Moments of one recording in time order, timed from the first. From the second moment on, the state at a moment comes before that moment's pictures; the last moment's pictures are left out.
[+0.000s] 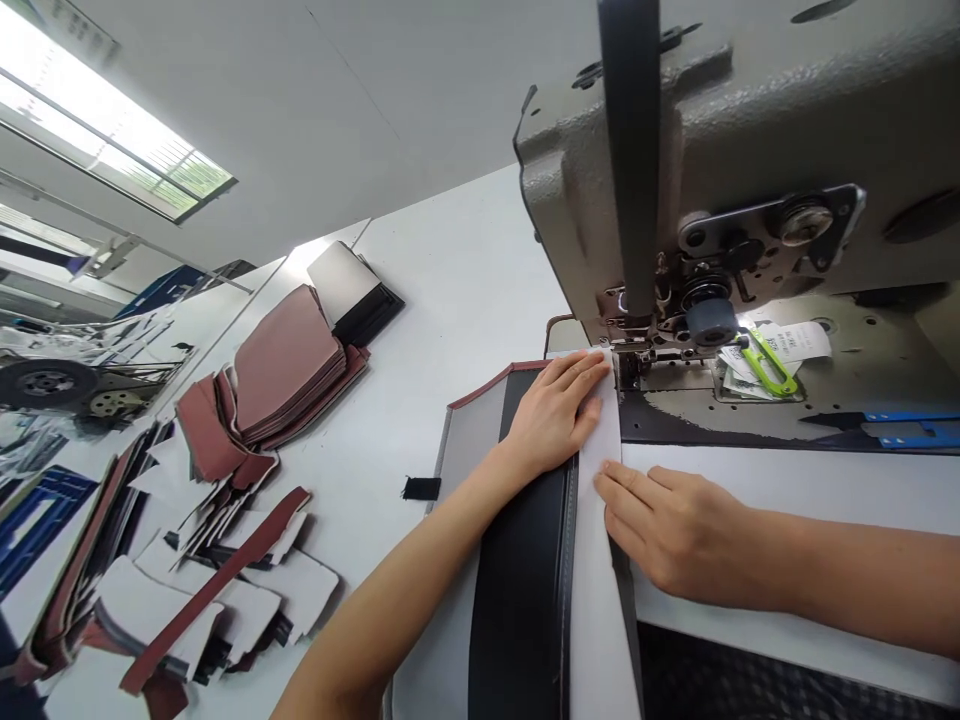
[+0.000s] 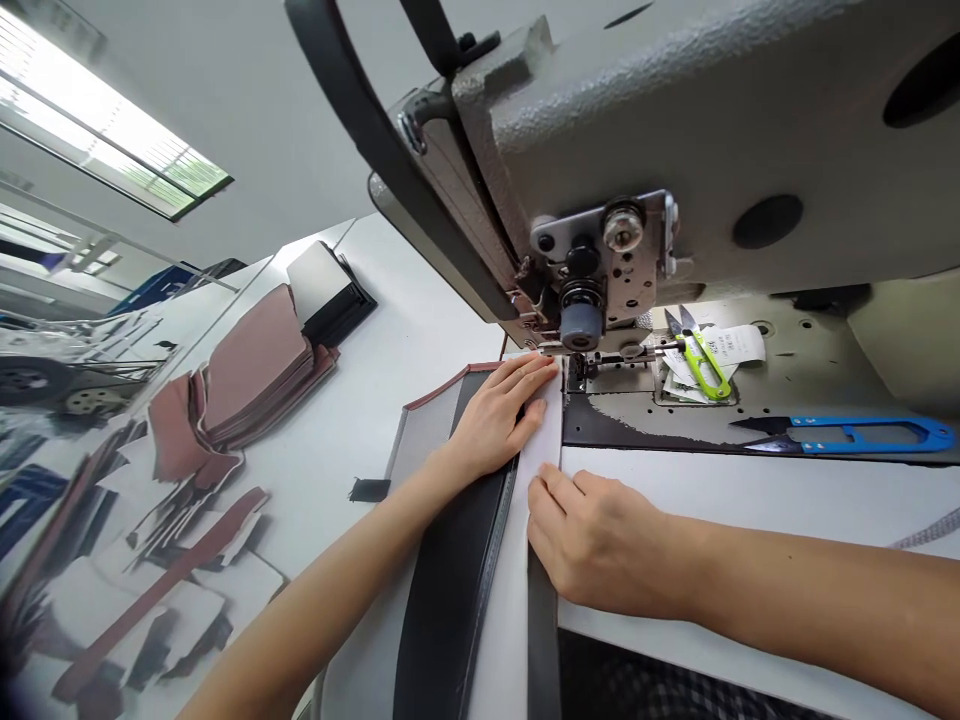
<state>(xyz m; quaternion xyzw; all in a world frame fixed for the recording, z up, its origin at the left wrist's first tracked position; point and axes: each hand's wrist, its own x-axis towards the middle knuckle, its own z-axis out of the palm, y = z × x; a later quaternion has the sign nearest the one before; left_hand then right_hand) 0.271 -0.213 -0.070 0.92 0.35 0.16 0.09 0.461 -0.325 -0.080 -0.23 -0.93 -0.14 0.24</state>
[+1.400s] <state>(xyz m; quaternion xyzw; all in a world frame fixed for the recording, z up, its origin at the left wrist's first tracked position) 0.291 -0.218 -0.070 0.91 0.36 0.14 0.12 0.474 -0.336 -0.072 -0.25 -0.92 -0.12 0.29</state>
